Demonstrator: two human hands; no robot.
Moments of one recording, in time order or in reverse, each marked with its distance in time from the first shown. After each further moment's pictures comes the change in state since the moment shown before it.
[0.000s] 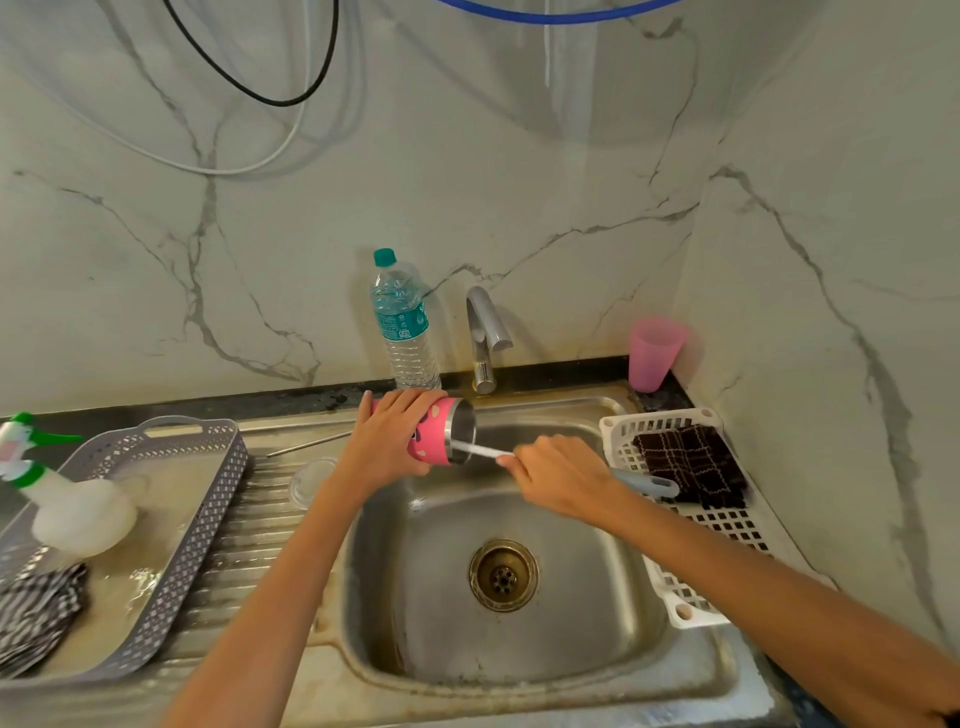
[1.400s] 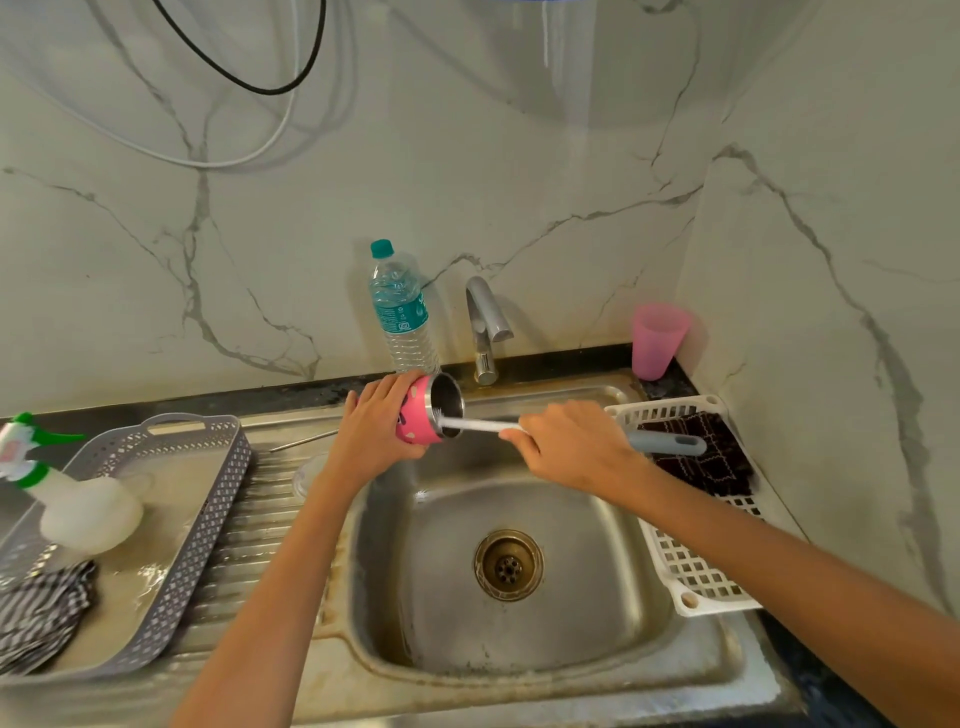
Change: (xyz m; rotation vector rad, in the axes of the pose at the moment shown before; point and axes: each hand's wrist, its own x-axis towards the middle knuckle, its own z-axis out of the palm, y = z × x) left_hand -0.002 -0.008 -0.005 -0.088 0.112 -0.074; right_hand 0.001 0.007 -0.032 -0.094 0.129 -0.034
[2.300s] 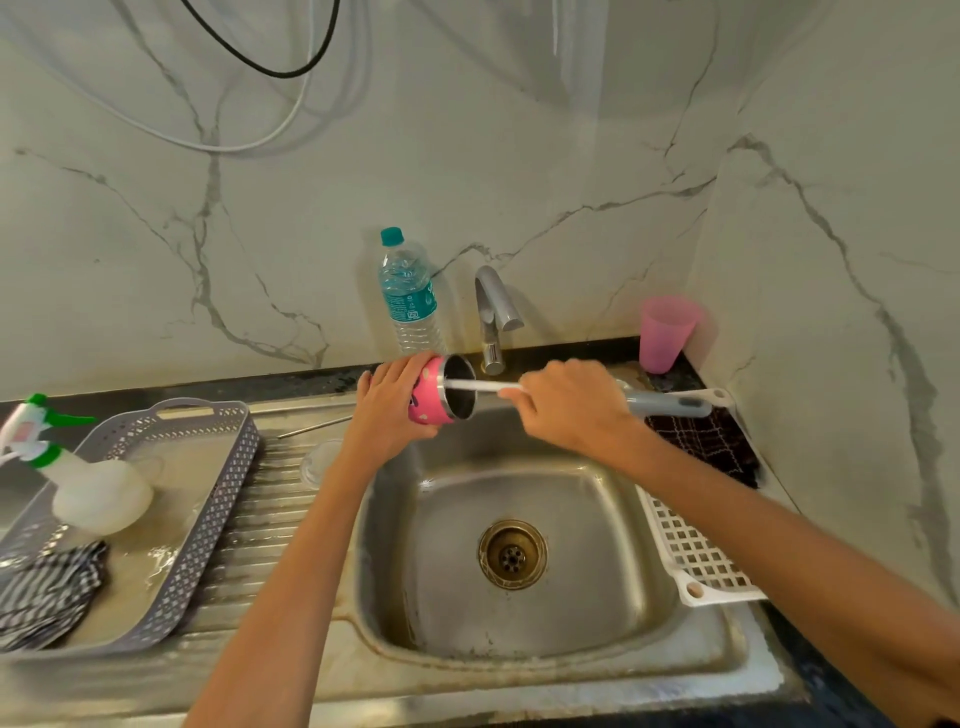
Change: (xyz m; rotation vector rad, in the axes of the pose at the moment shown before) left_hand 0.002 0.005 0.002 -0.083 0.087 0.005; right_hand 0.020 -0.008 -0.026 -0.071 0.028 0.058
